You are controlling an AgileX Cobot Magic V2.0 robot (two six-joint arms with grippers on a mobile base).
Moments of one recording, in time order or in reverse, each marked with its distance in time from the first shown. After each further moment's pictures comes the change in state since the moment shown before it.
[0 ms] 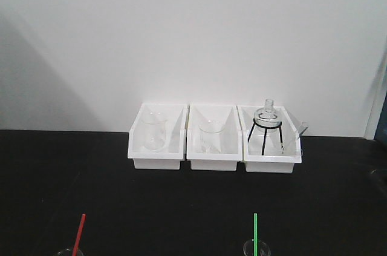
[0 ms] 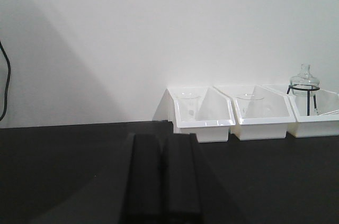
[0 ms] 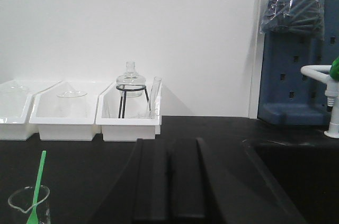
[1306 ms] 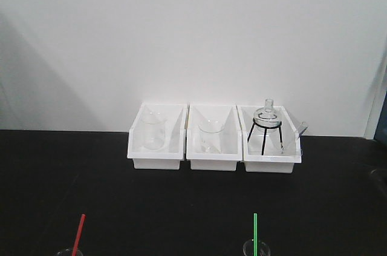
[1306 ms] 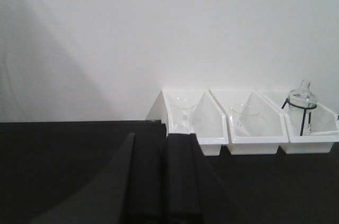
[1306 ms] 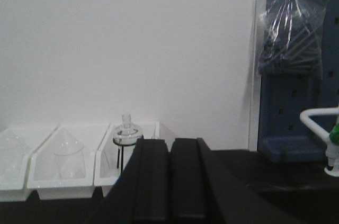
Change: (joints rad) left arm 0.000 0.634 -0.695 0.018 0.277 -0.071; right arm 0.000 0.609 -0.694 -0.207 0.171 0.257
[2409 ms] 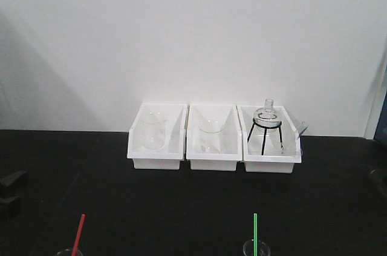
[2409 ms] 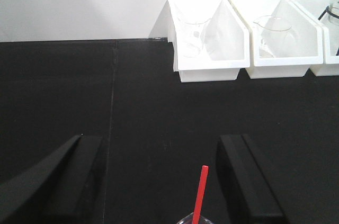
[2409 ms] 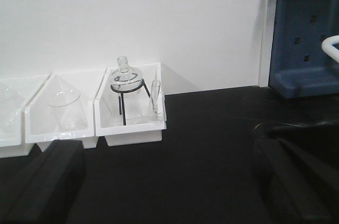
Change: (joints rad) left arm 0.000 0.367 -0.074 0.000 -0.004 0.021; right arm 0.000 0.220 -0.052 0.086 0.039 0.005
